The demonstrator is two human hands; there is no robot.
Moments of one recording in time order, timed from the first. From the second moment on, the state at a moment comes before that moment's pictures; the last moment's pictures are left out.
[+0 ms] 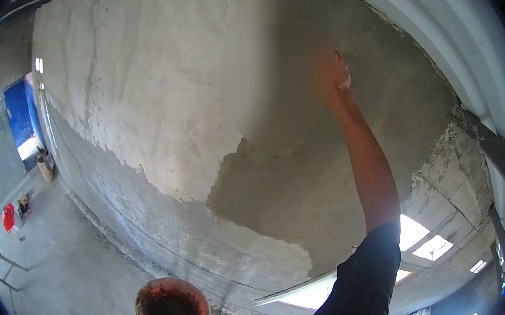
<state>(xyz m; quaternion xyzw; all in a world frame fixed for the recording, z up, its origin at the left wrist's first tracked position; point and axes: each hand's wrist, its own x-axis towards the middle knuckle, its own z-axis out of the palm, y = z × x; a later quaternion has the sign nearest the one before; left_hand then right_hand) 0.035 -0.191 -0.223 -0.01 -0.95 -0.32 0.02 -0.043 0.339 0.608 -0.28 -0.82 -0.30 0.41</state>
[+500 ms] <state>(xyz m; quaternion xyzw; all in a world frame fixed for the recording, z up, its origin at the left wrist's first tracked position) 0.037 -0.191 -0.265 -0.03 -0.97 -0.23 0.07 -0.081 0.365 0.648 -0.22 -0.80 -0.34 0.45</state>
